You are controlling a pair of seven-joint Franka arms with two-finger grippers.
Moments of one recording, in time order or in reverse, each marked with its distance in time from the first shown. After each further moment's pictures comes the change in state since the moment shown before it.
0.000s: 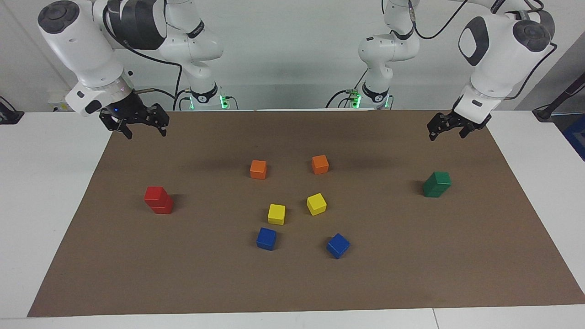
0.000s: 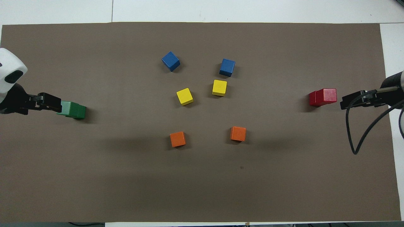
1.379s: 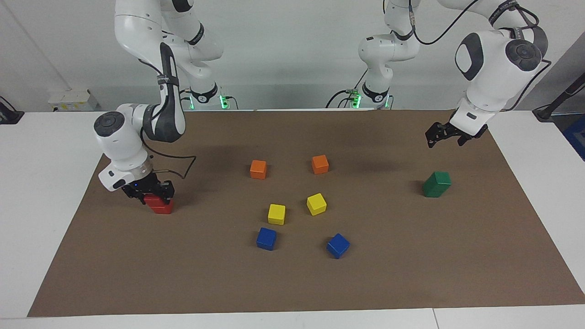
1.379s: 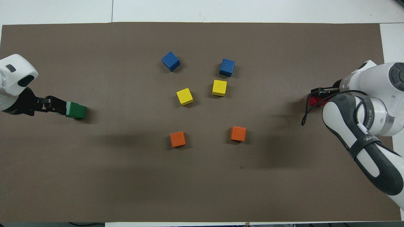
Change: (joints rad) left arm -0.019 0.023 0.030 -0.082 0.019 0.065 0.035; right arm -0.045 0.281 -0.017 -0.303 0.001 0.741 0.000
